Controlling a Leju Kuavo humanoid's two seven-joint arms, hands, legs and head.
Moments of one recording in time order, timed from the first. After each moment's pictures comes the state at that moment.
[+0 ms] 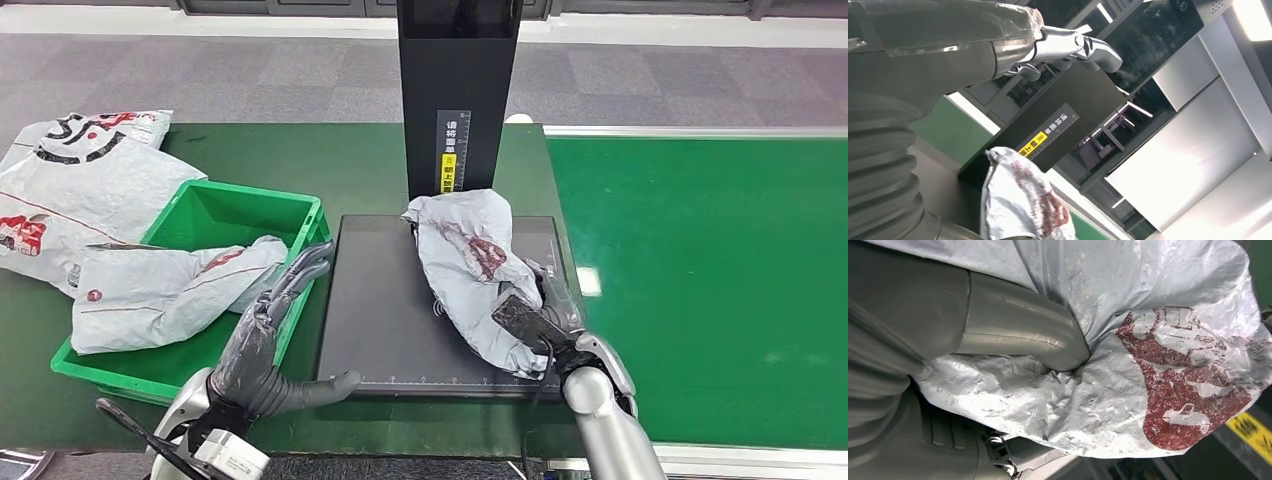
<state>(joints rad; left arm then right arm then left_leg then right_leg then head) 0.01 -0.04 -0.30 -1.84 -0.50 -0.15 -0.61 -0.27 0.10 0.07 -1.21 0.82 0.06 -0.34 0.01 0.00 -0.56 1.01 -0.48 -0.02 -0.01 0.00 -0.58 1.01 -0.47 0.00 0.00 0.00</state>
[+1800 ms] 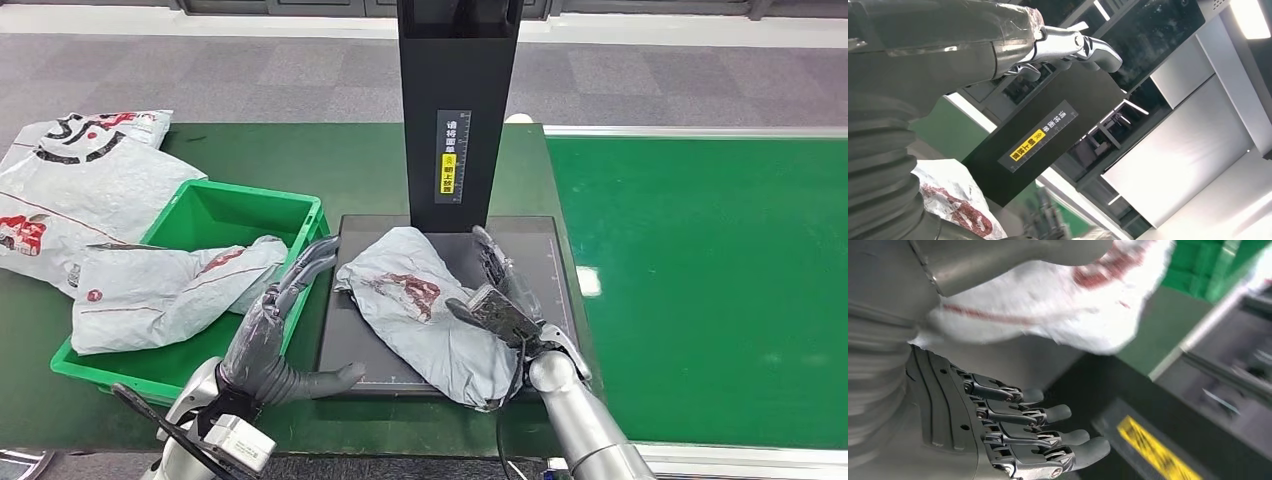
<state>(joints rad) -0.03 -0.04 -0.30 -1.77 -0.49 -0.15 -0.64 -0.40 0.13 0.21 -0.96 0.57 -0.02 -0.54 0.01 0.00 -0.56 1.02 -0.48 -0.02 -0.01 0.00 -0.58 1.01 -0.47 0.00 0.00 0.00</state>
